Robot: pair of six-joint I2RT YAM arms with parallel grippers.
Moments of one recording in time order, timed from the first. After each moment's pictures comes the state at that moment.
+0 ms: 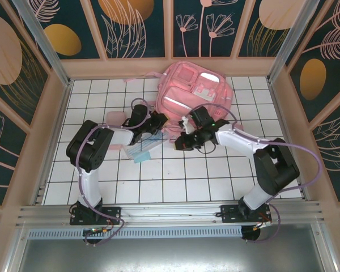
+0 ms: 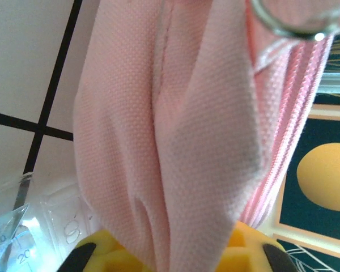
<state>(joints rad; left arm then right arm) -0.47 1.97 0.99 0.50 0.39 -1.27 0.57 1.58 1.01 -0.52 -0.61 0.42</state>
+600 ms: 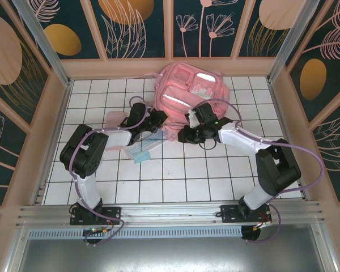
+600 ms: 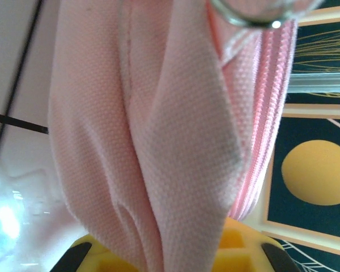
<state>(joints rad) -0.51 1.88 0.96 0.50 0.34 -1.32 0.57 1.58 1.03 -0.38 -0.46 0.53</state>
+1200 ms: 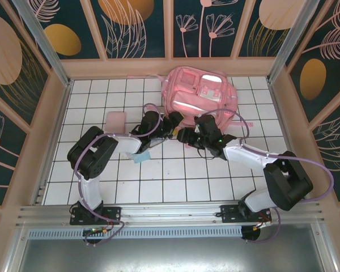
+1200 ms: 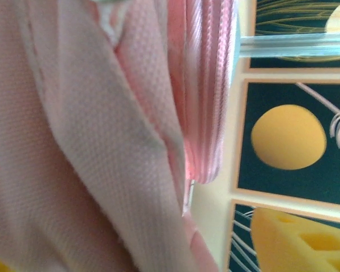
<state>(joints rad) -0.64 1.92 0.94 0.64 0.31 -1.41 0.62 1.42 0.76 -0.04 -0.18 0.83</state>
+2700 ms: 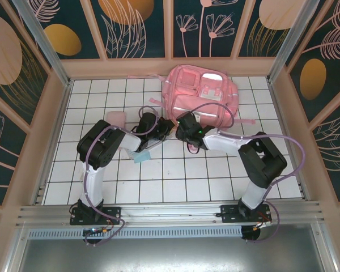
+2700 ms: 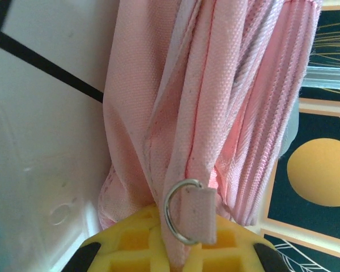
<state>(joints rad) -0.57 2.08 0.95 0.71 0.34 -1.43 0.74 1.73 1.03 -0.21 0.22 0.85</state>
